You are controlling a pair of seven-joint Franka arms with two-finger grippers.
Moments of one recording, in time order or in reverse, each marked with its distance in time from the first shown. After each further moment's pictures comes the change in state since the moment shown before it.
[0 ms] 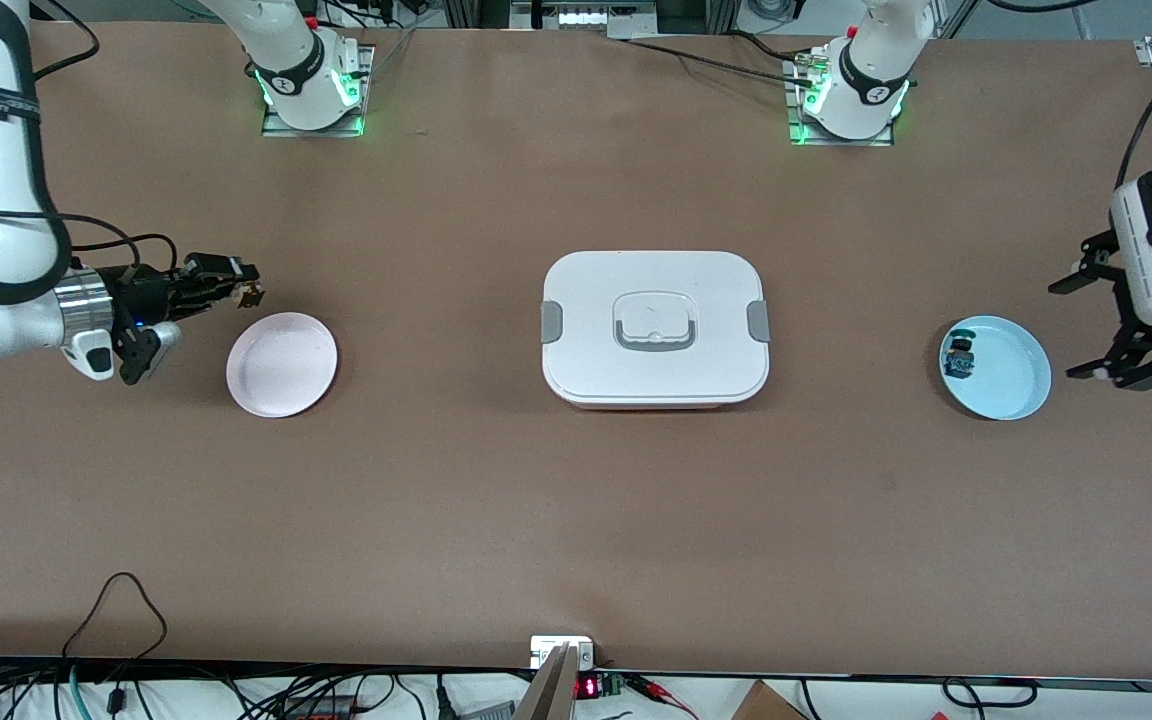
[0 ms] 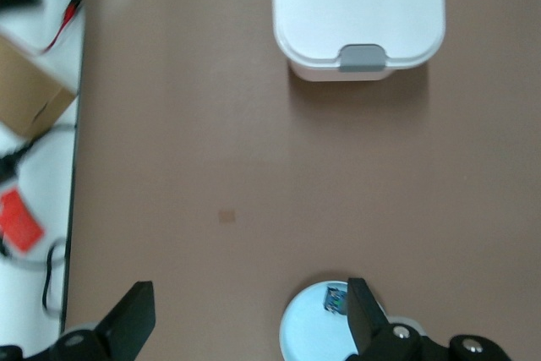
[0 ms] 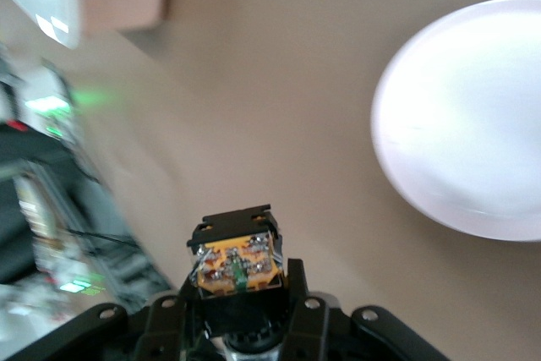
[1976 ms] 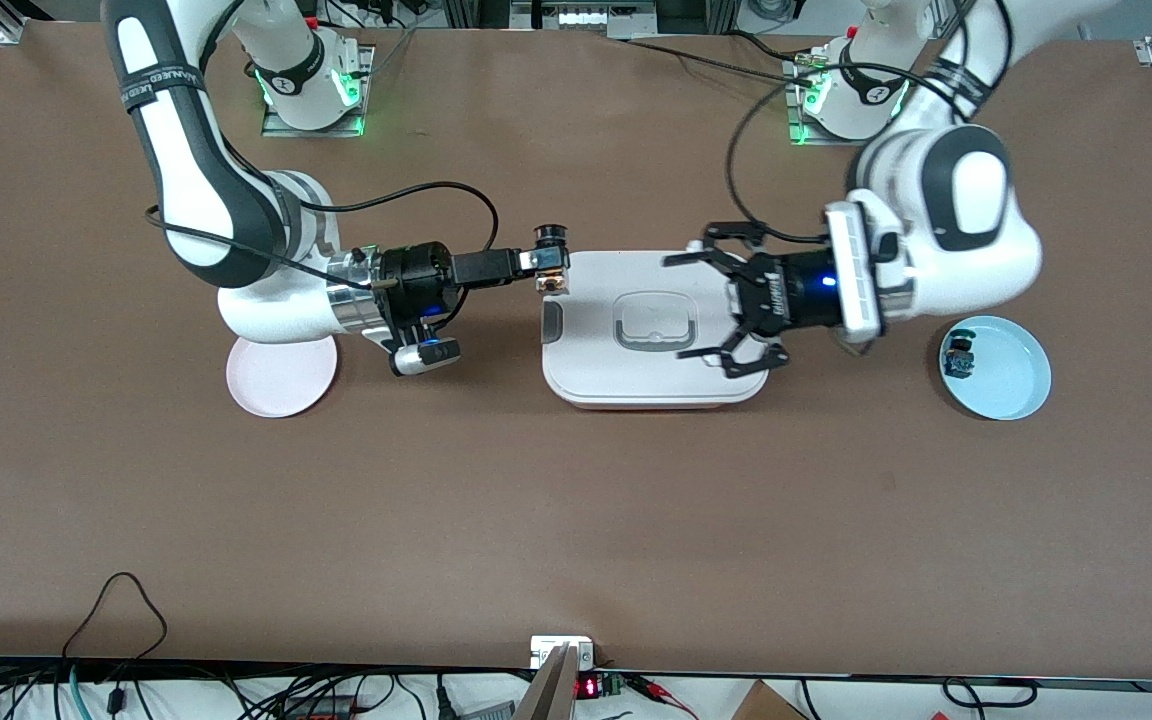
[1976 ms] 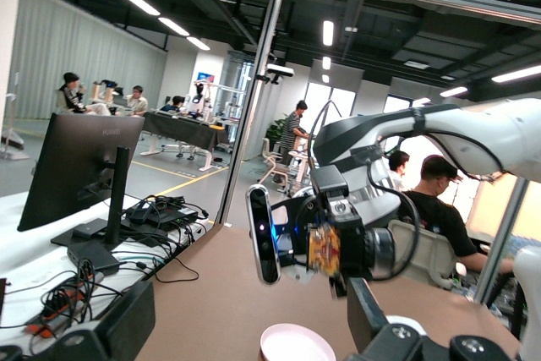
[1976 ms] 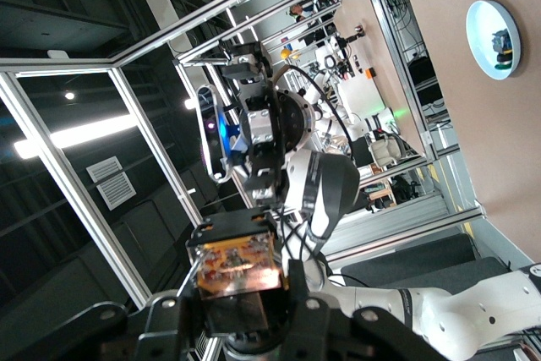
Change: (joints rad) left arm 0.189 0.144 -0.572 -0.463 -1.447 0.513 0.401; right arm 0.397 0.055 0.125 0.015 1.473 0.222 0.586
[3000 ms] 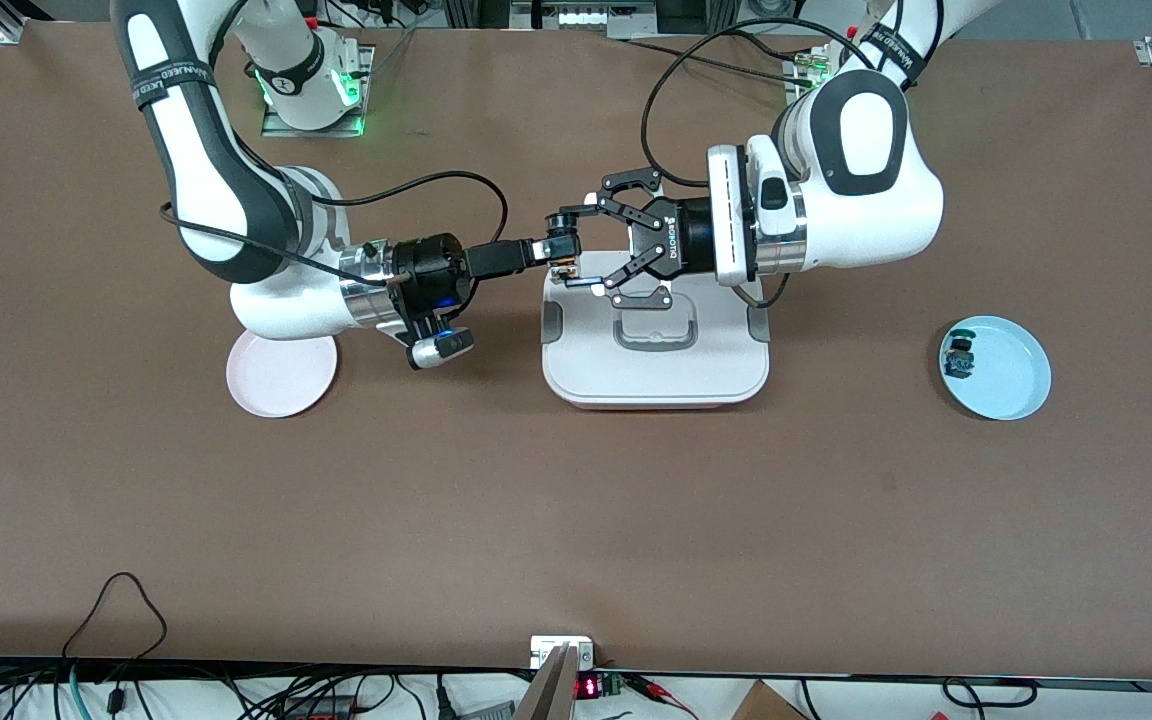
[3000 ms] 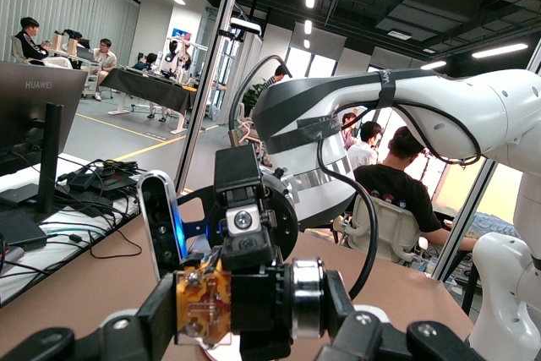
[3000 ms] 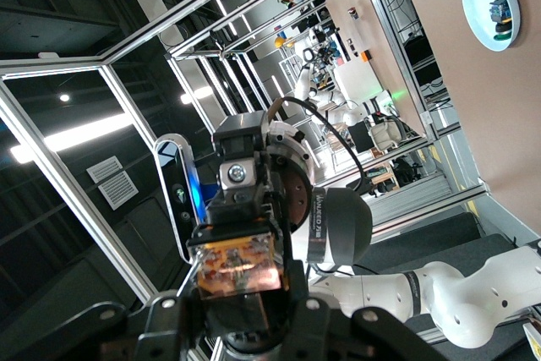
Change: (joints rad) left arm -0.232 -0.025 -0.021 0.016 -0.019 0.195 -0.117; right arm 0.017 -0.001 0.016 0.002 -0.001 -0.004 0.057
